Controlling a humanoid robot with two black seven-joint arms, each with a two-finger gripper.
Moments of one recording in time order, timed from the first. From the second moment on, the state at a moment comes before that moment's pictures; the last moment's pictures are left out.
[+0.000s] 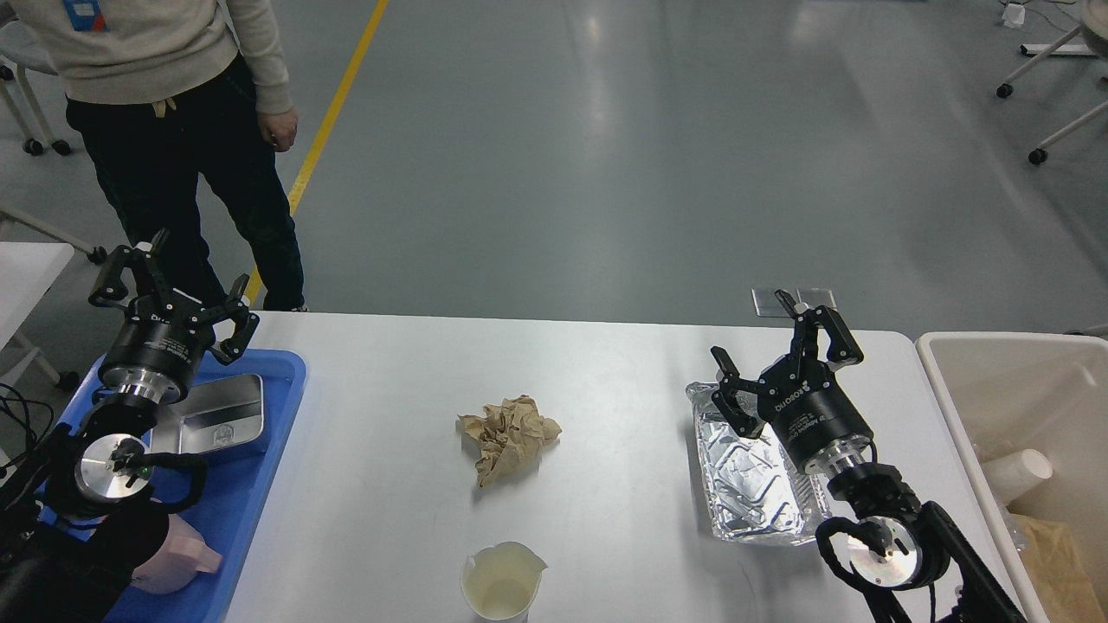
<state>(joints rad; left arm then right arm) -0.32 0.27 -1.33 -0.97 0.21 -0.27 -0.20 0.05 -0.03 1.41 1.41 -0.56 0.22 0.05</state>
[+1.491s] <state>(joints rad) -0.27 0.12 -1.39 -0.92 0.21 -0.38 -0.19 0.07 -0.35 1.33 1.47 -1.11 -0.01 -0.04</state>
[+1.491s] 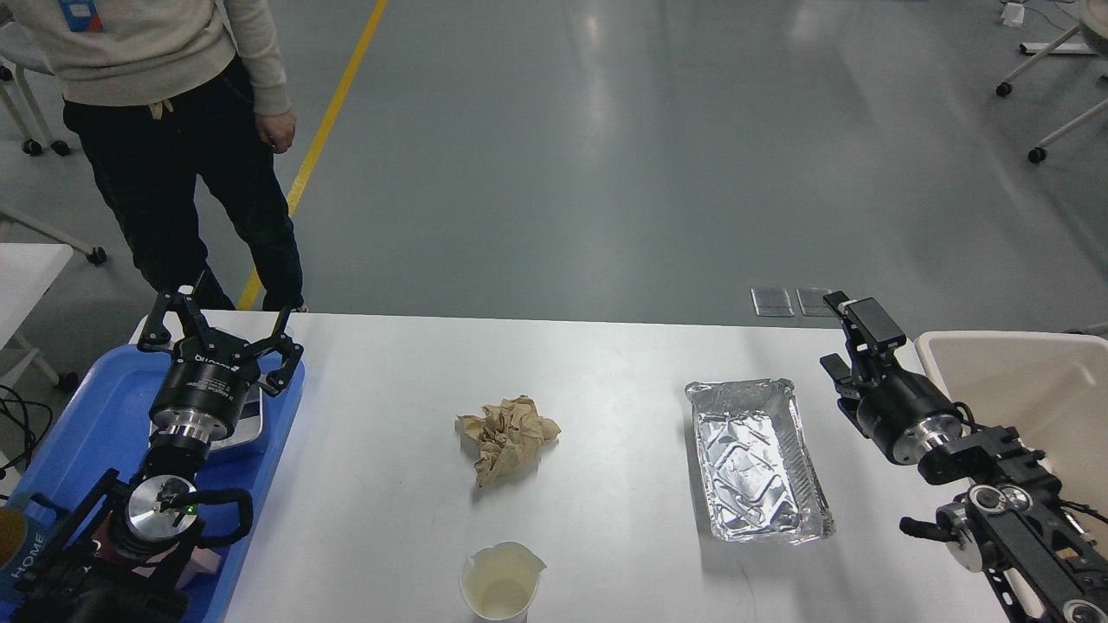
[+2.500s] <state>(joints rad) -0.27 0.11 -1.38 -0.92 0.22 -0.38 -0.18 0.05 -1.56 0.95 1.79 -1.43 0.04 -0.04</state>
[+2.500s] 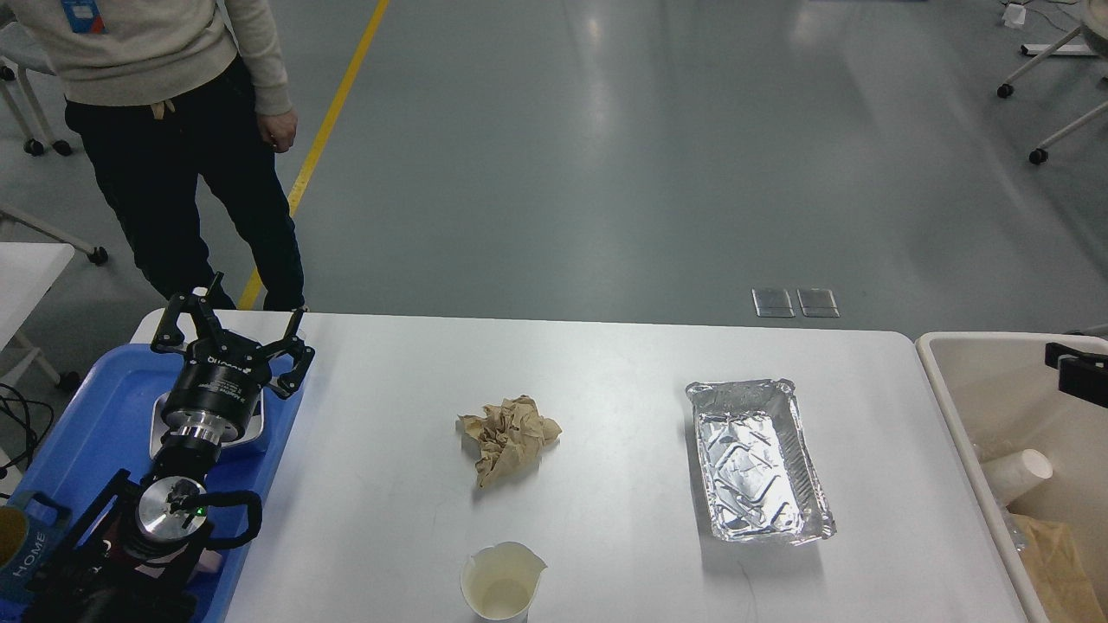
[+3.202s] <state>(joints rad) -0.27 0.11 -1.36 -0.92 0.23 -0.37 -0.18 0.05 -1.45 0.94 1.78 -1.20 0.20 -0.04</state>
